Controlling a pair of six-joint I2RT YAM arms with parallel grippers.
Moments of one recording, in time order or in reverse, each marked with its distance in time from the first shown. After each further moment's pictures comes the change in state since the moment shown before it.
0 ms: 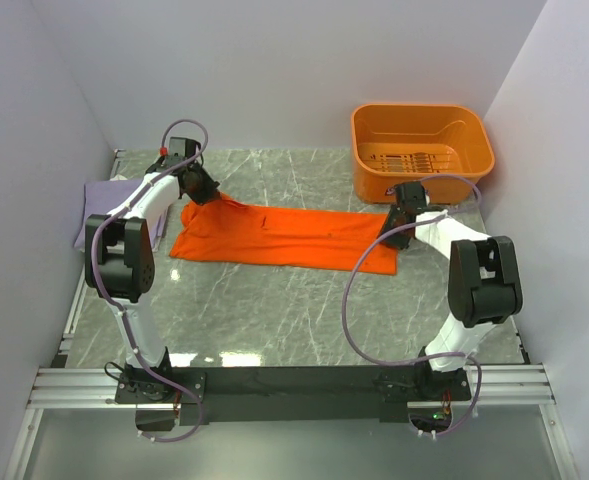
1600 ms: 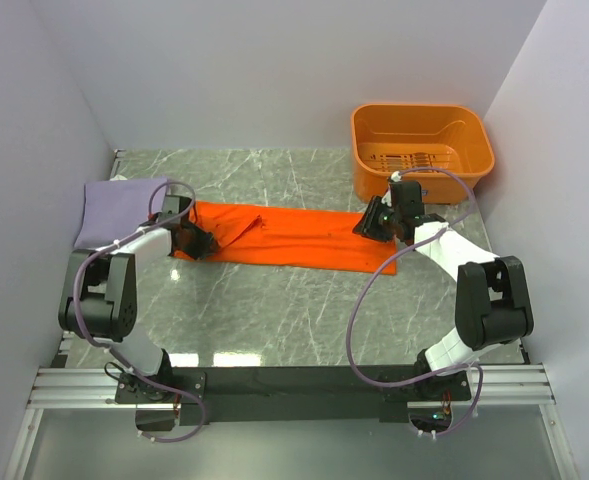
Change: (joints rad) left arm 0.004 -0.306 -0.634 0.196 0.014 -0.274; right arm 0.066 -0.151 -0.080 0.180 -0.282 -0.035
